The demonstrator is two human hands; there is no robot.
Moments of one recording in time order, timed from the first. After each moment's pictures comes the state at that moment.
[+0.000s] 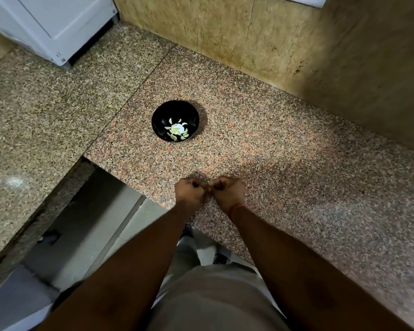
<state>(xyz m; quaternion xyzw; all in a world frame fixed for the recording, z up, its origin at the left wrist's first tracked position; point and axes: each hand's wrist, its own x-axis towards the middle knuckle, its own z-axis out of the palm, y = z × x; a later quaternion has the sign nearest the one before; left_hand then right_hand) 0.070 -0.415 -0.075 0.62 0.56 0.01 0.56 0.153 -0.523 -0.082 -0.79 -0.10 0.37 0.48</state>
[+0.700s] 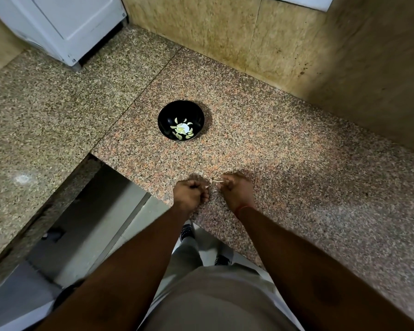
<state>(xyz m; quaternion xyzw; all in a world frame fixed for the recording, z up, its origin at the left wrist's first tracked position) 0.050 -0.415 -0.071 0.49 0.54 0.06 0.68 0.161 -0.536 -0.082 -0.87 -0.24 0.22 0.36</state>
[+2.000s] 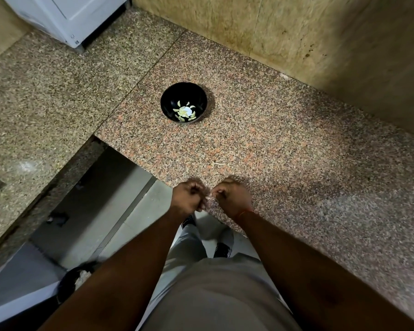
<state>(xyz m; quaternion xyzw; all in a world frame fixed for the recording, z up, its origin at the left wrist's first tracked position) -0.007 -0.451 -0.073 0.61 0.49 -0.02 0.63 0.112 -0.575 -0.091 -0.86 -0.40 0.22 0.25</state>
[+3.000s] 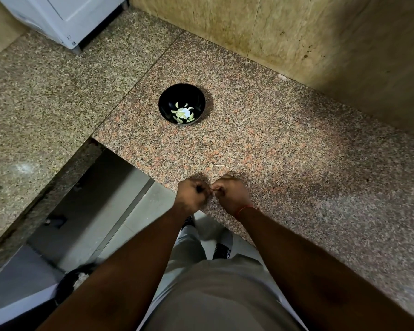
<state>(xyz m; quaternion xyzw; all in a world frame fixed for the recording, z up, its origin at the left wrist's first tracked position) 0.012 -0.445 -0.073 0.76 0.43 -0.03 0.50 0.126 -0.562 -0.087 -0.83 -0.42 0.25 0.26</state>
